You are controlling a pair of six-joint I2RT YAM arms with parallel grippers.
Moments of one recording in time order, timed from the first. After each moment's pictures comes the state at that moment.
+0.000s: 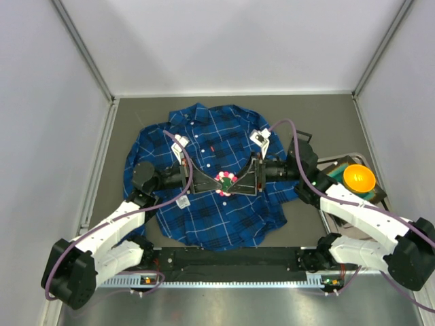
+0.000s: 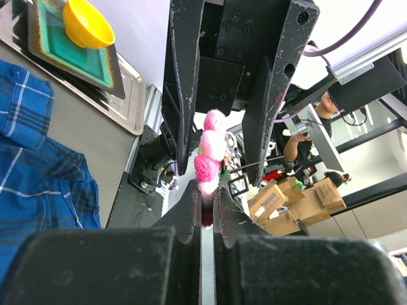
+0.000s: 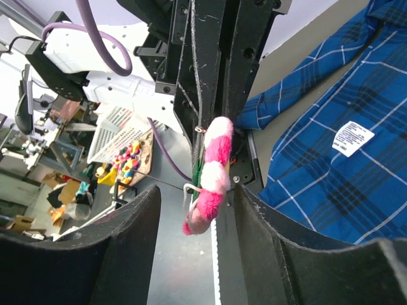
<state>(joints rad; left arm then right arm) -0.48 0.98 0.46 0.77 0.97 -1.17 0.71 1.09 0.75 0.30 -0.85 0.71</state>
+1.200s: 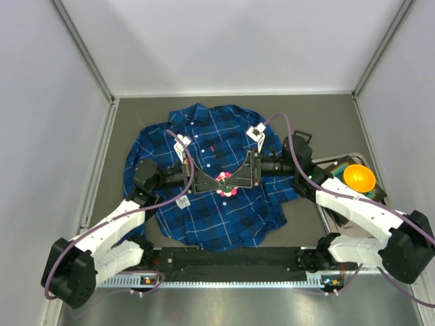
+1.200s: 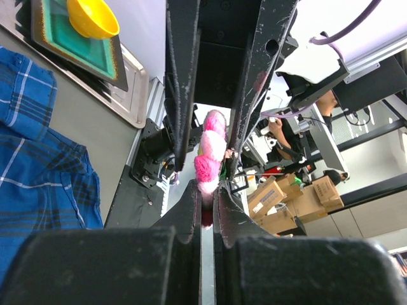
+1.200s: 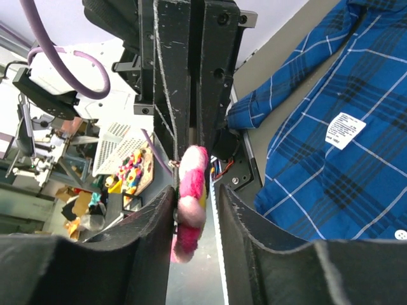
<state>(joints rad) -0.49 0.98 0.48 0.70 0.98 -1.15 0.70 1.15 0.81 0.24 -0.82 0.75</state>
